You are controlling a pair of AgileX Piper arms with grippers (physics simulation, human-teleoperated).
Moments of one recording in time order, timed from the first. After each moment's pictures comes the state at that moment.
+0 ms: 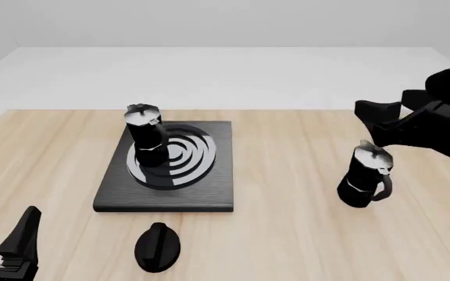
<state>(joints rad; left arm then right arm) 0.00 0.01 0.00 0.00 0.00 0.24 0.87 -0.82 0.33 -0.07</state>
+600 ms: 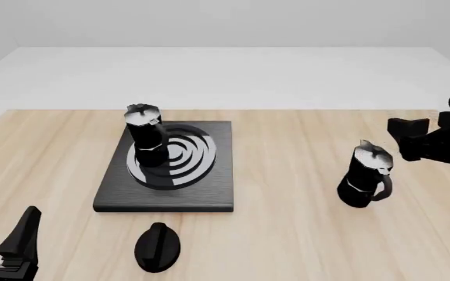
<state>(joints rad) 0.00 0.01 0.00 0.00 0.00 0.05 0.83 -0.76 0.41 -0.10</state>
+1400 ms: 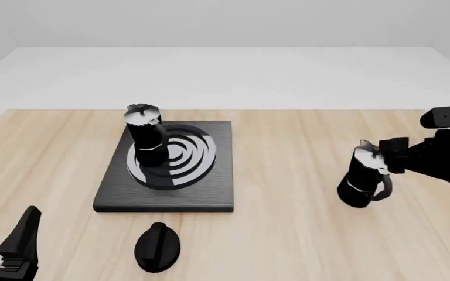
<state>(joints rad) 0.00 0.01 0.00 0.00 0.00 -0.03 1.00 -0.68 0.32 -0.08</state>
